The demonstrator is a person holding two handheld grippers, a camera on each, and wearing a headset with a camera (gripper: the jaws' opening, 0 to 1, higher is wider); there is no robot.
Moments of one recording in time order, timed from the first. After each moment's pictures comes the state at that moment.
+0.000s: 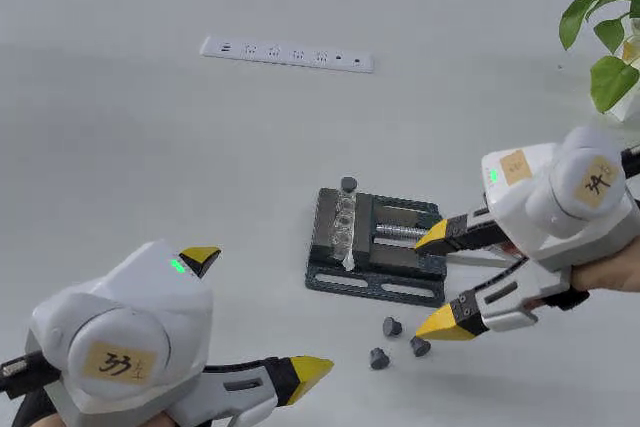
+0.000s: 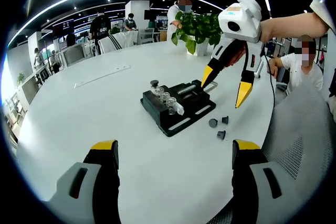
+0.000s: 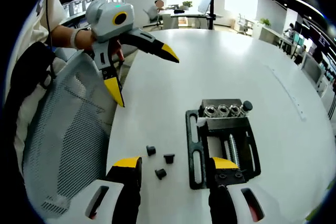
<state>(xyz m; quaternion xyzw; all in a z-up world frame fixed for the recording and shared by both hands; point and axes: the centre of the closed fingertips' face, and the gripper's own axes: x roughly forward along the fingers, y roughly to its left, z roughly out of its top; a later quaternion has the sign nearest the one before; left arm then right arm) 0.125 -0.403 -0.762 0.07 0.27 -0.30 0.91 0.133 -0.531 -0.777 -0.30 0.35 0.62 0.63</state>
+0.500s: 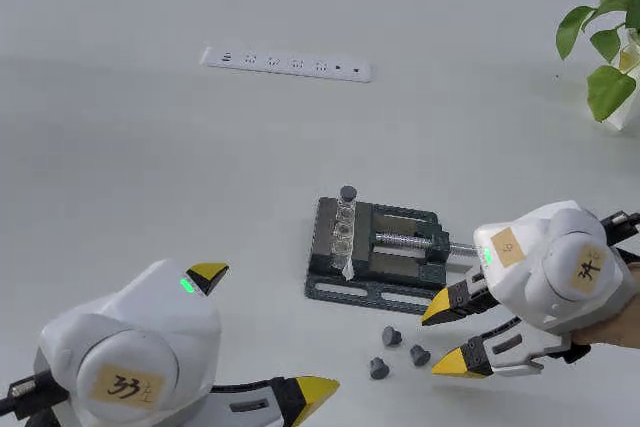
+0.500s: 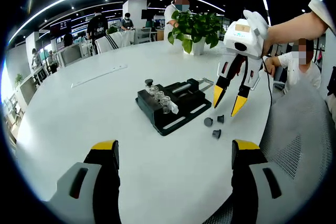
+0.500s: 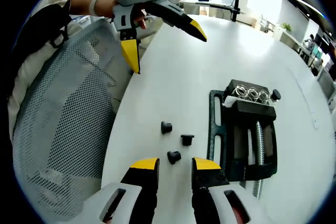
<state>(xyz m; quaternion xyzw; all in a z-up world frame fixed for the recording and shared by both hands) 0.120 -0.409 -0.764 0.07 0.27 -0.31 0.91 0.114 -0.549 -0.811 -0.37 0.35 0.66 0.56</state>
